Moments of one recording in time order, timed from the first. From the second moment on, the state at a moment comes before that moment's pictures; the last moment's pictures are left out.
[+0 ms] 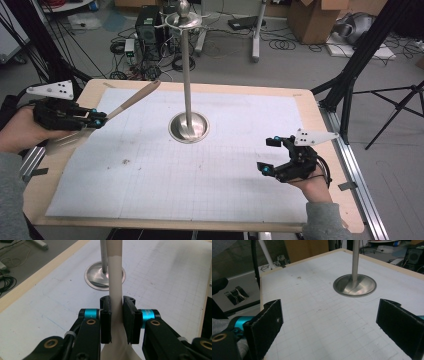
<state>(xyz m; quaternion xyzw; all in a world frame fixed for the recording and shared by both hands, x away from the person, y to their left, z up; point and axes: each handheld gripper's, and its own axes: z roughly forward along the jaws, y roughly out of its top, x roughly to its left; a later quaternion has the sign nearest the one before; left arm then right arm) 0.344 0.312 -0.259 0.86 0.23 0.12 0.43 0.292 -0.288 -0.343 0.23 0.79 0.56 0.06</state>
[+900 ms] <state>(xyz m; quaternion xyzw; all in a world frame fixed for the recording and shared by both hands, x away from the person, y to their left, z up) 0.350 0.324 -0.219 0.85 0.22 0.13 0.46 0.295 -0.290 -0.344 0.23 0.78 0.57 0.06</state>
